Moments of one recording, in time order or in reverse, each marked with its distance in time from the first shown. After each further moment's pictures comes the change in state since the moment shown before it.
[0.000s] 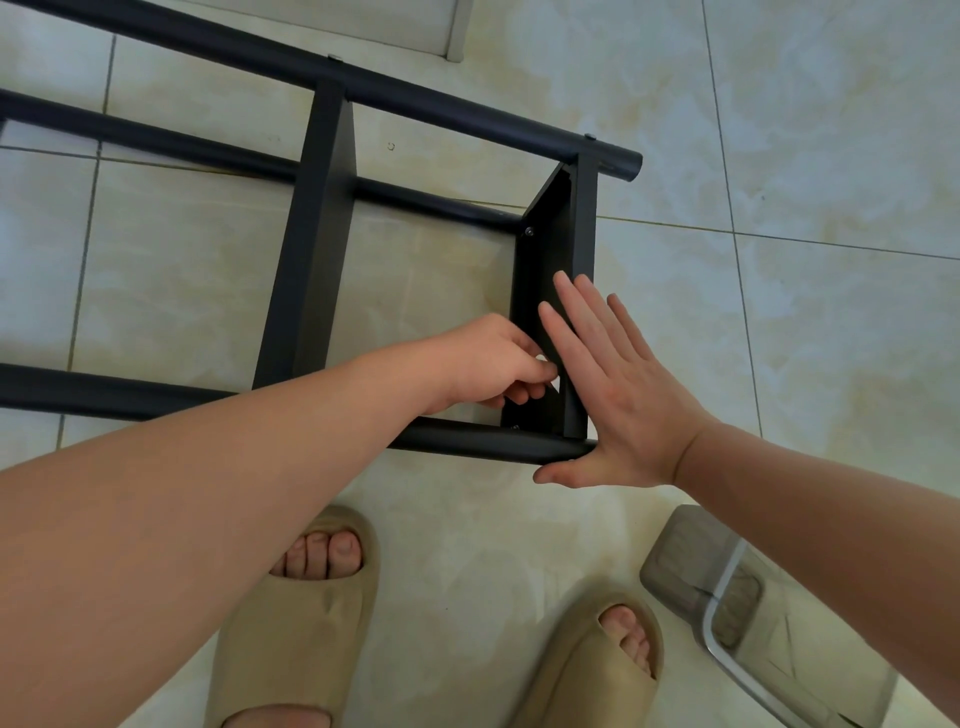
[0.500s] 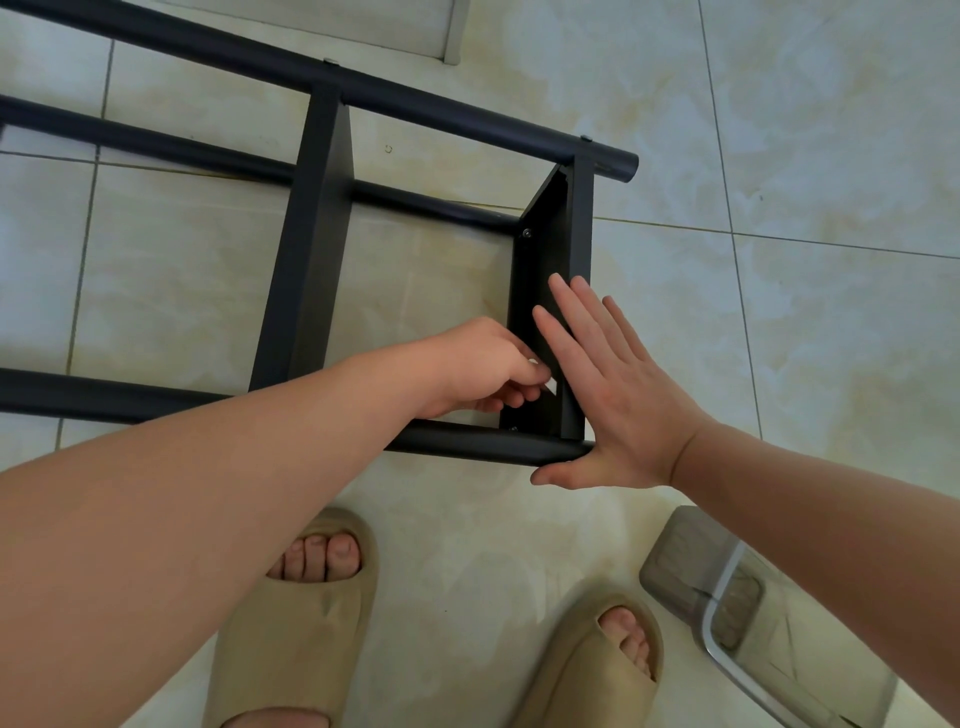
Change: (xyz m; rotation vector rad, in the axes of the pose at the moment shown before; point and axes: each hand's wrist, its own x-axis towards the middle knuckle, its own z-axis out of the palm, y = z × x) left_hand 0.000 -0.001 0.000 -0.125 -0.012 -0.056; right_hand 0.000 0.000 0.000 0.018 -0.018 0.008
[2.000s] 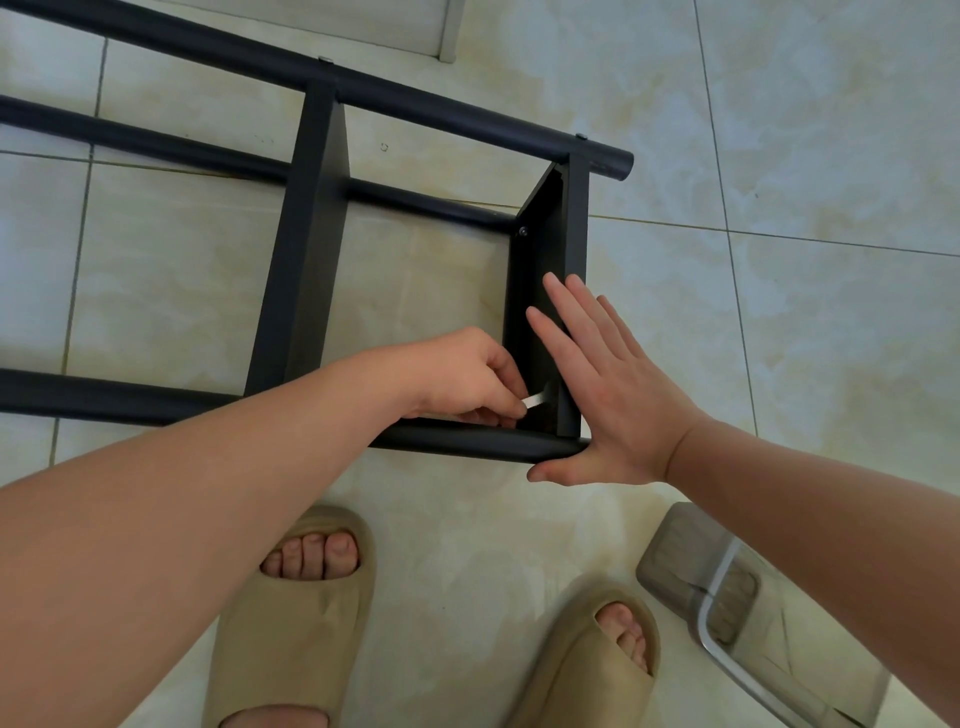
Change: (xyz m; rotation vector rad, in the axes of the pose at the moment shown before) left_hand -0.008 -0.007 -0.008 0.264 -0.048 0.019; right_hand 0.000 0.001 0.002 0.030 0.020 -0.003
